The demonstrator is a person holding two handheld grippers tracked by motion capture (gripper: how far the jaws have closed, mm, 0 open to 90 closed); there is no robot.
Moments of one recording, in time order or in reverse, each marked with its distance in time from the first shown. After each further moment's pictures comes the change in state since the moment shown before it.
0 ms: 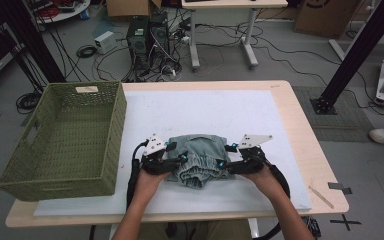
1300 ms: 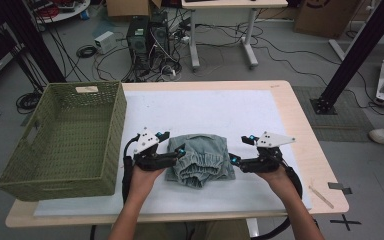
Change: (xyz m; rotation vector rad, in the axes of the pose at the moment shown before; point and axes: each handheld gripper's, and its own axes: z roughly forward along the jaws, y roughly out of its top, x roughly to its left) left arm -0.008 0.029 -0.025 -0.103 0.032 0.031; right arm -0.006 -0.002 -0.039 -0.118 -0.112 -0.006
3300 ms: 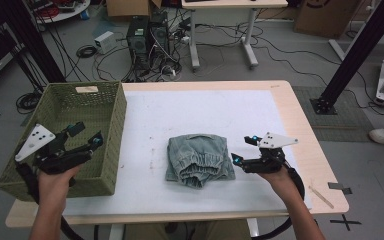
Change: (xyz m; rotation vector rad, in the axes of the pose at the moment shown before) left arm 0.089 0.037 -0.181 -0.150 0.250 -0.042; right arm -0.001 -0.003 -0.005 0.008 -0.026 0.001
